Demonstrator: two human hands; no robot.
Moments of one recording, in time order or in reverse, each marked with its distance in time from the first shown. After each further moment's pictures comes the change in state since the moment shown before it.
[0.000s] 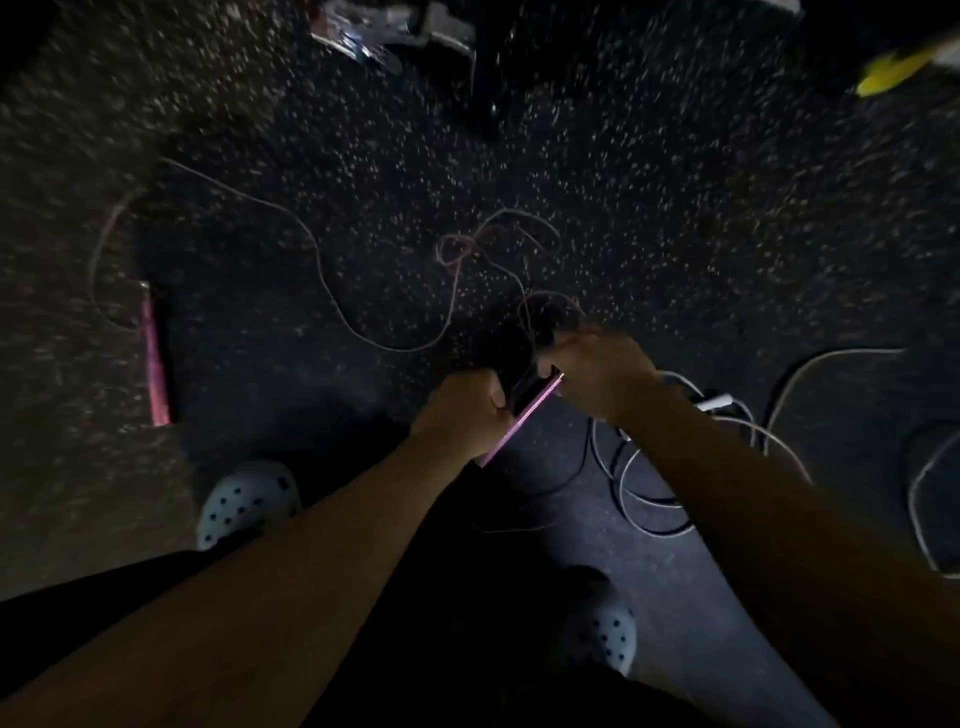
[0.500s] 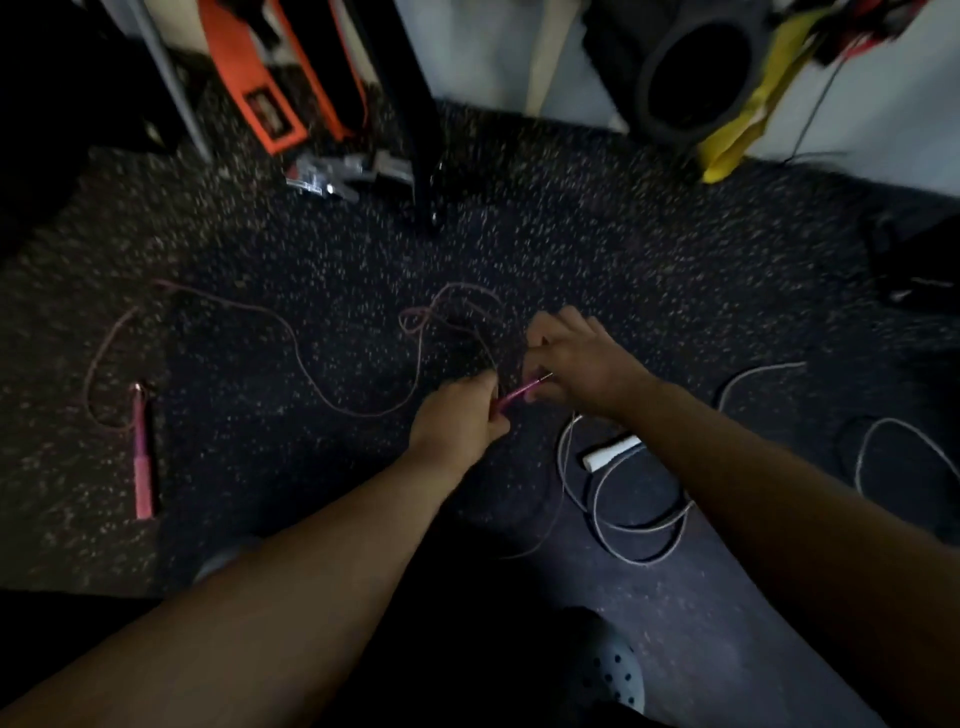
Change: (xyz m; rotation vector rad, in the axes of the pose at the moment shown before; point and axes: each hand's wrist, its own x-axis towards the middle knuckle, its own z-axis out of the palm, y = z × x) left_hand -0.012 0.042 -0.021 0.223 0.239 0.373; right_hand -0.055 0.008 -0.055 -0.005 0.281 -0.008
